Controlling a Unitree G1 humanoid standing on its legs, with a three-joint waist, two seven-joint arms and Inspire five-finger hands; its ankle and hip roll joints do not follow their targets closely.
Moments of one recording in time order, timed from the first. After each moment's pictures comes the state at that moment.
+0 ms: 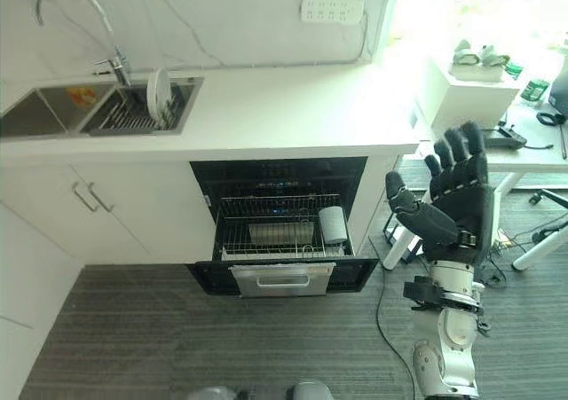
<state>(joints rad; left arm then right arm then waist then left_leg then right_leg) 0.21 0.17 0.10 1.13 -0.31 0.09 -0.03 0.03 -0.40 -0.13 -0.03 0.68 -0.46 -0.06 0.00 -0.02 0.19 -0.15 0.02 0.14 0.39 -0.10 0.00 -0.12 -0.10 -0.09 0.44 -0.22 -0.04</state>
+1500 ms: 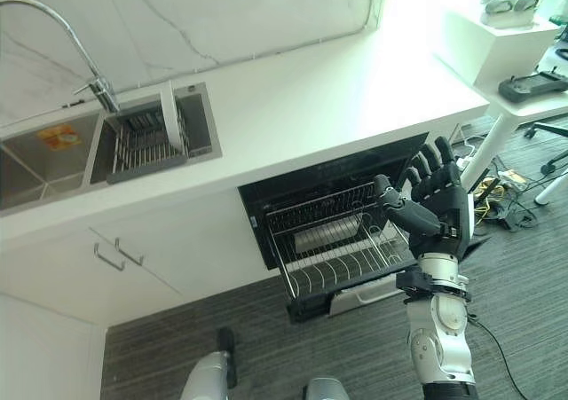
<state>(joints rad) 0.15 0.15 -0.02 1.12 -0.31 0.20 -0.19 0.00 -0.45 -0.17 -0.05 0.71 -0.35 -0.11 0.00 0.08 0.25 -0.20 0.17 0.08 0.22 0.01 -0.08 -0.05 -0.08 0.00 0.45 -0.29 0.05</state>
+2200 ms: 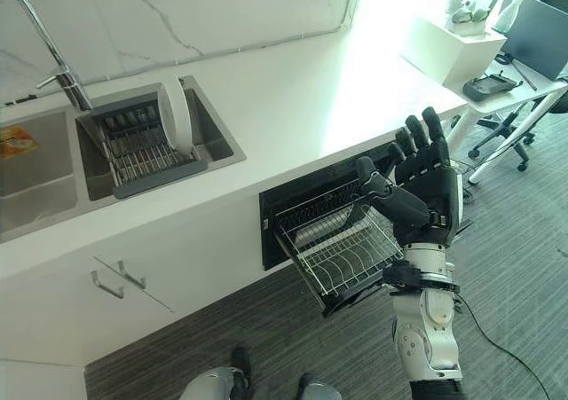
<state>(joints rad) 0.15 0.21 -0.06 1.15 -0.37 0.19 -0.22 -0.03 -0.43 -0.06 -0.16 0.73 -0.33 -0.02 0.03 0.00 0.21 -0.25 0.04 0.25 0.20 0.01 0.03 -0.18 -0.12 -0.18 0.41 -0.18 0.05</state>
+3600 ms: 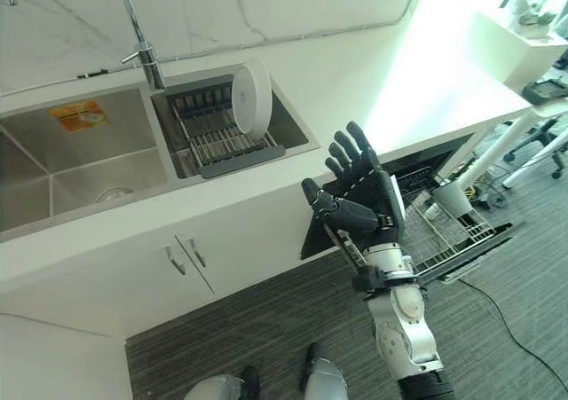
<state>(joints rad) 0.13 0.21 -0.07 1.16 -0.35 0.11 -0.07 -0.08 -0.41 0.10 -0.12 0.75 -0.29 0.03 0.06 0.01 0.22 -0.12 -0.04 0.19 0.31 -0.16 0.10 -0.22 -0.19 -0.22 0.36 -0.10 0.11</state>
